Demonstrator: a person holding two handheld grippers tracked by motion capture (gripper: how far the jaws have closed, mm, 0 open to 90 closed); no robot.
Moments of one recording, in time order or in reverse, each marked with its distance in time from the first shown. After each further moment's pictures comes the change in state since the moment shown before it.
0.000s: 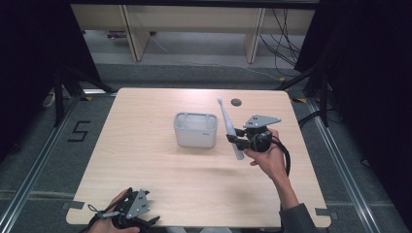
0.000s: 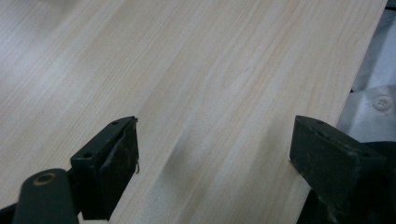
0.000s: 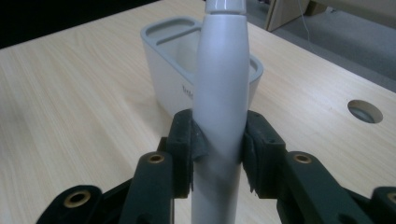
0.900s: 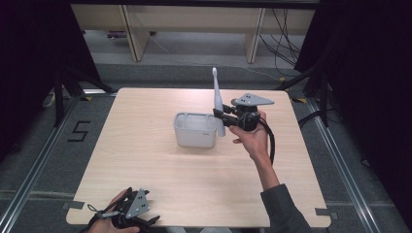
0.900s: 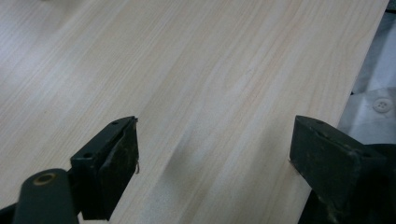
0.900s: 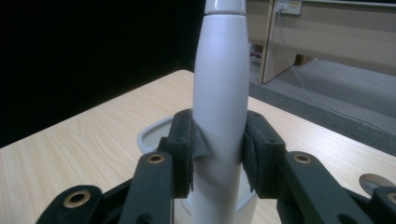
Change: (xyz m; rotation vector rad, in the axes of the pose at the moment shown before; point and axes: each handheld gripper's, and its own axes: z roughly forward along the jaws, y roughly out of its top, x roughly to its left) left arm 0.001 0.000 -0.001 -0.009 -0.002 -0.004; right arm -0.004 0.054 0.029 -0.220 0.004 0.089
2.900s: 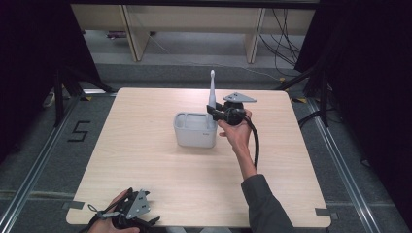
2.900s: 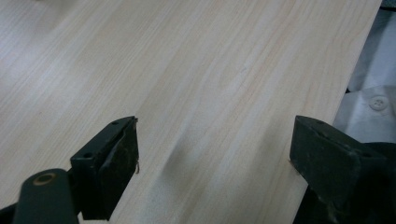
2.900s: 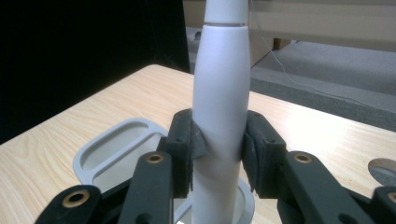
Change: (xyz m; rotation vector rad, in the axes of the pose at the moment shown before) left arm -0.002 0.000 0.001 -0.003 -0.006 0.002; right arm -0.018 -0.024 0.063 0.012 -0.107 0.094
